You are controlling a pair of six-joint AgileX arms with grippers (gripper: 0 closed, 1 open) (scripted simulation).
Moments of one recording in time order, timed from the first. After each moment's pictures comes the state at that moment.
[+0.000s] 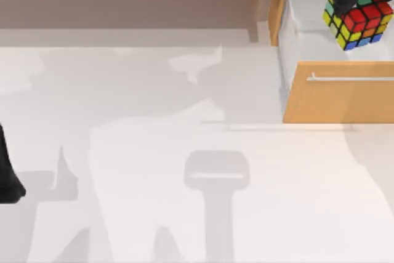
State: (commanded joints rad) left arm 0.00 0.00 0.00 0.00 0.00 0.00; right arm 0.20 2.32 2.44 -1.48 0.04 -0.12
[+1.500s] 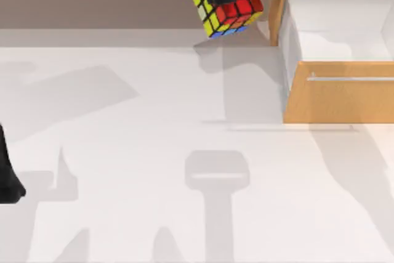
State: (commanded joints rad) left arm 0.00 0.00 0.00 0.00 0.00 0.00; right arm 0.49 2.15 2.17 -1.00 -0.16 0.10
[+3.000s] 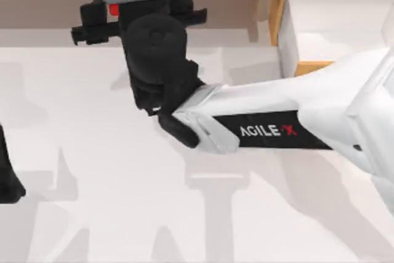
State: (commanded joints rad) left arm 0.00 0.00 0.00 0.00 0.00 0.00; right arm 0.88 2.31 1.54 0.86 0.66 -0.01
